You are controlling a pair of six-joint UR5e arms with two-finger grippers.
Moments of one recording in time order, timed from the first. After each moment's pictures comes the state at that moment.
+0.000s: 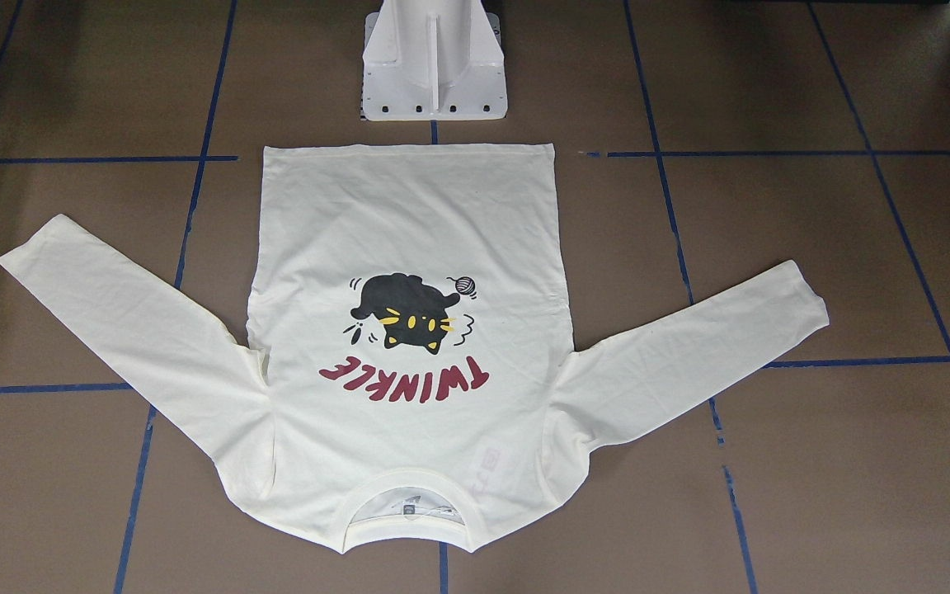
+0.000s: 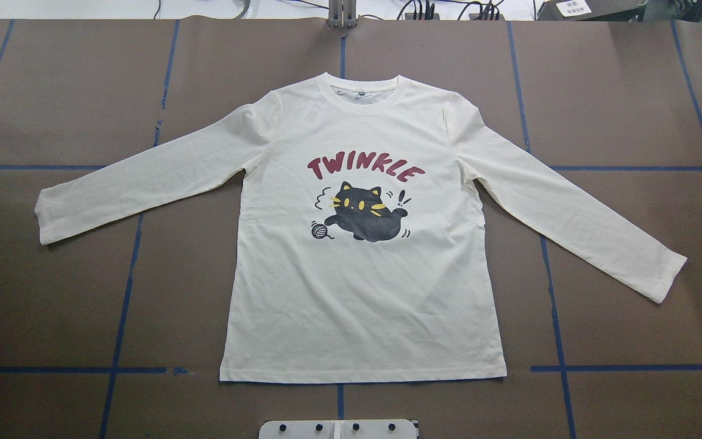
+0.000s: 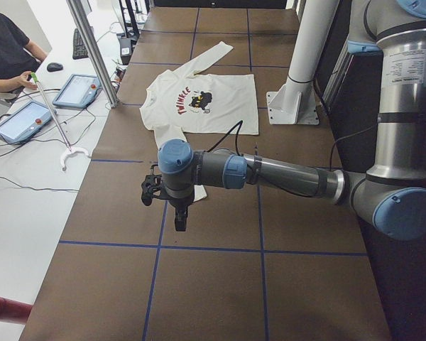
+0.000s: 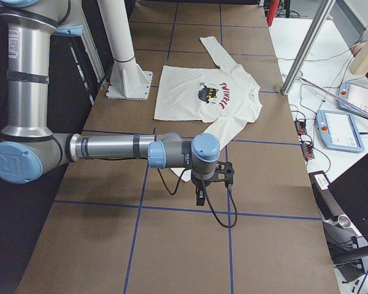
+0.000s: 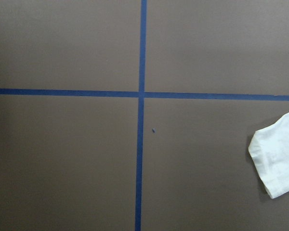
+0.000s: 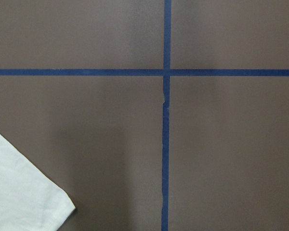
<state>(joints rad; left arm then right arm) -1.56 -1.54 -1.80 -1.47 -2.39 -0.08 1.53 -1.68 1.73 -1.57 2.36 0.08</state>
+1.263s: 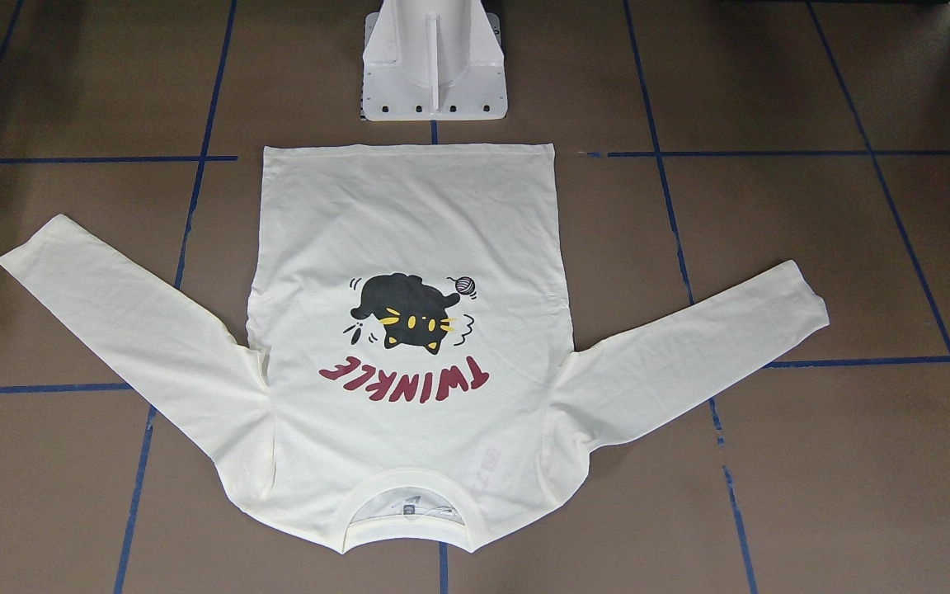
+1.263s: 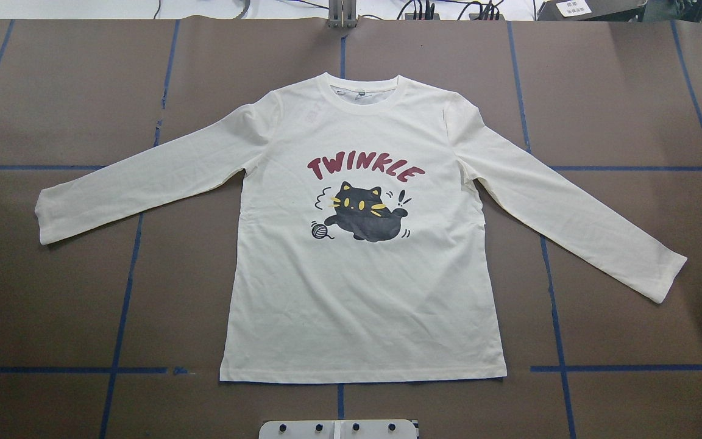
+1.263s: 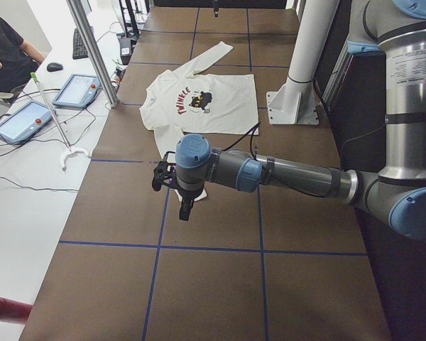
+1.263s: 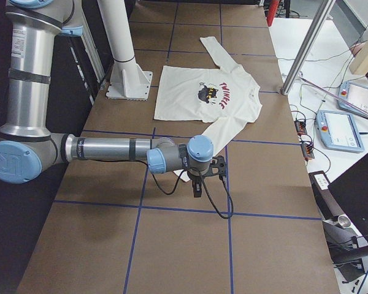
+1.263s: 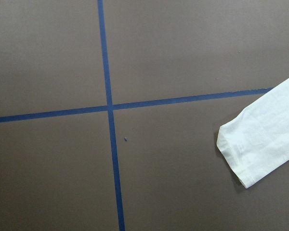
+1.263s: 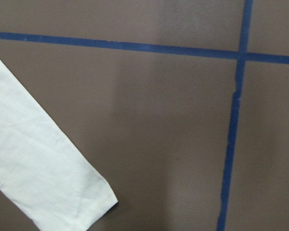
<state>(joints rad) -1.54 -1.46 -1.84 -1.68 -2.47 -0.06 1.35 -1.73 1.72 -1.33 2.44 0.22</state>
